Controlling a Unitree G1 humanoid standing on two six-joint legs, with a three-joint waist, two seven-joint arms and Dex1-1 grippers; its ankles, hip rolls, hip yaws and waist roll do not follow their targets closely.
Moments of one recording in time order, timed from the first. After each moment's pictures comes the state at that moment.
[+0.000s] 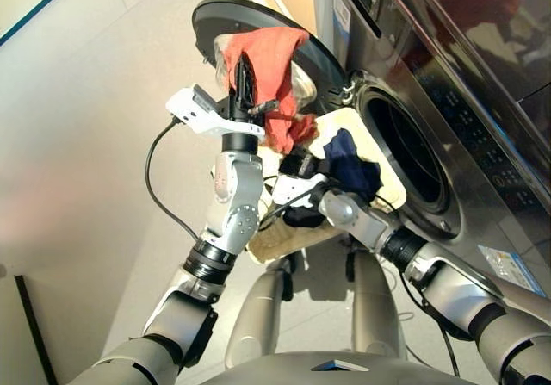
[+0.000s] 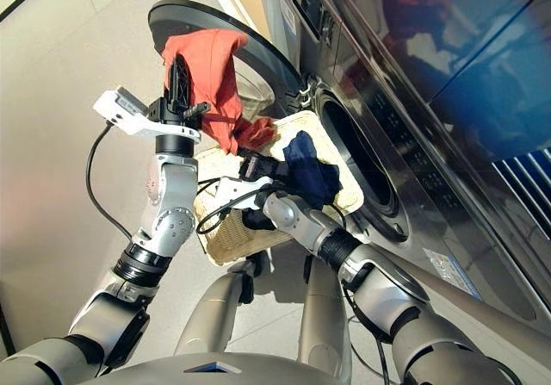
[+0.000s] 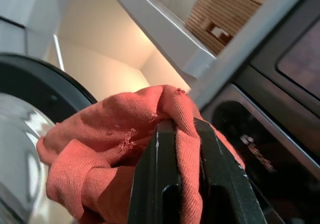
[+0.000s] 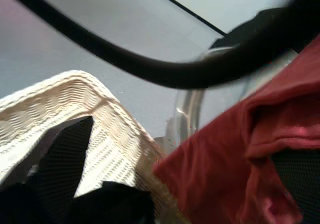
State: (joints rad) left arm -0.50 0.13 -0.37 -0.01 -0.89 -0.43 0.20; right arm -0.73 -0.28 0.82 0.65 -0.27 -0.28 -0.09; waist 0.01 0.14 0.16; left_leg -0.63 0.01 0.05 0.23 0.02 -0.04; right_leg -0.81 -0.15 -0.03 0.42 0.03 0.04
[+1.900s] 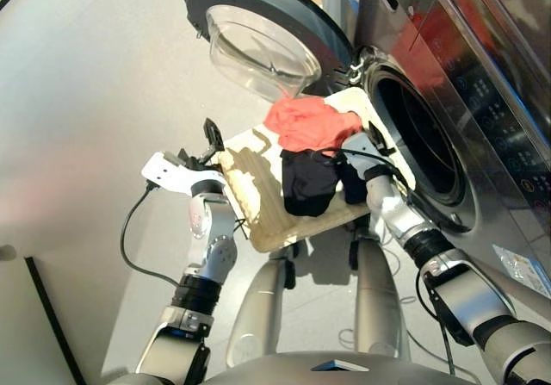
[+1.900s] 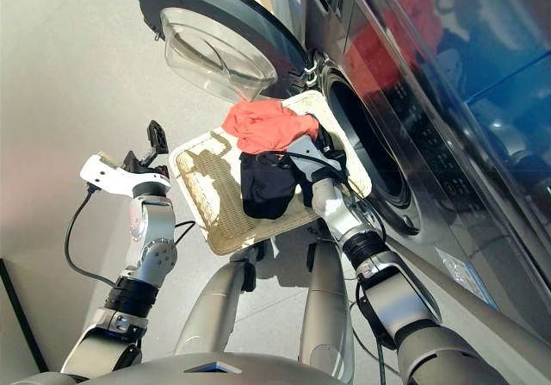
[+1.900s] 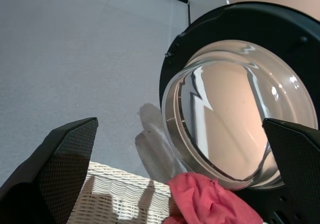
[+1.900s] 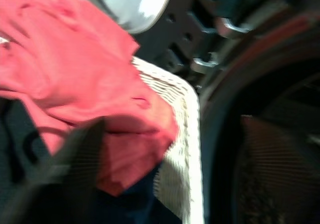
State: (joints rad) left arm -0.25 0.12 -0.17 0.16 -0.81 -0.44 0.26; right arm -0.71 -0.34 0.51 0.89 -0.15 -0.20 -0.27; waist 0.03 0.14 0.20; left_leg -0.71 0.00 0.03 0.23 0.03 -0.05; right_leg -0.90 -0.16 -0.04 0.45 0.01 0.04
